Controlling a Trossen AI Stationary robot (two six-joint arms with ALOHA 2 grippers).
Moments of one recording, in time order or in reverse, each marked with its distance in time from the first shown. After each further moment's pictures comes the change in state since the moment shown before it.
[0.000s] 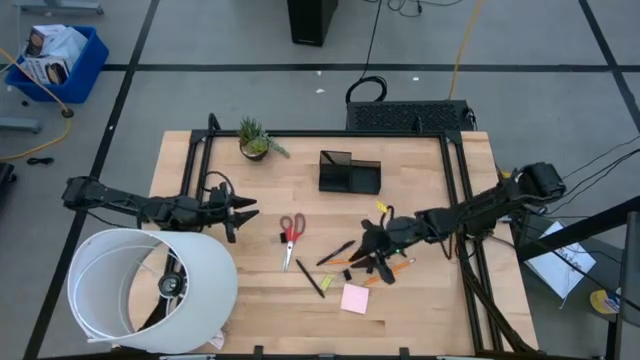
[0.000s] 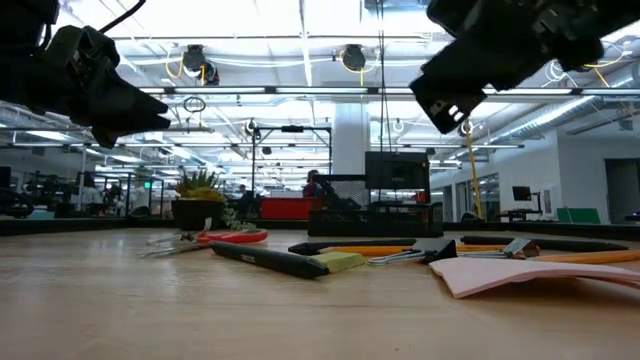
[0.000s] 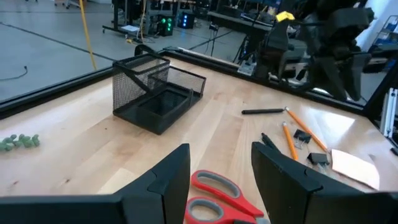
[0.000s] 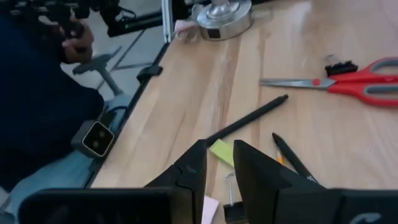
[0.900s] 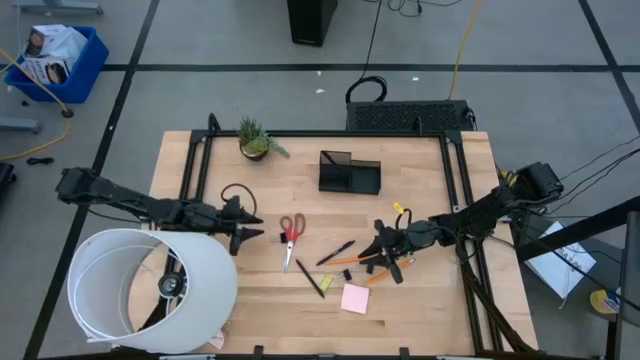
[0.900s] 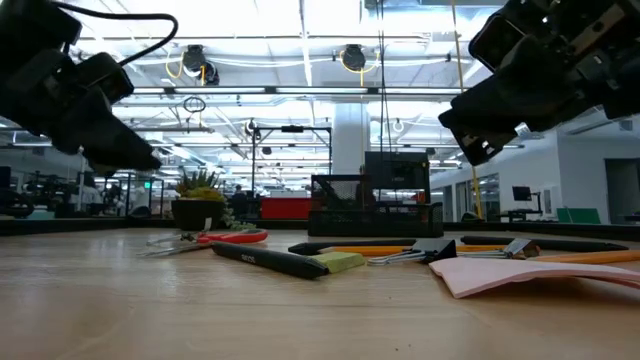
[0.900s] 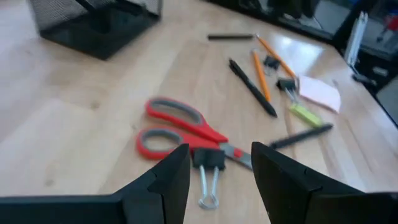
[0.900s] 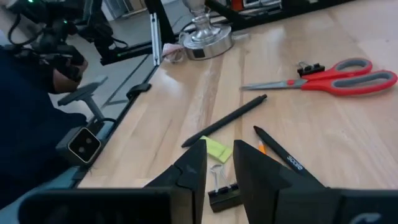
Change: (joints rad) left arm -0.013 0.301 0.000 0.080 0.236 -0.099; right arm 0.039 0.026 -0.266 0.442 0.143 0.045
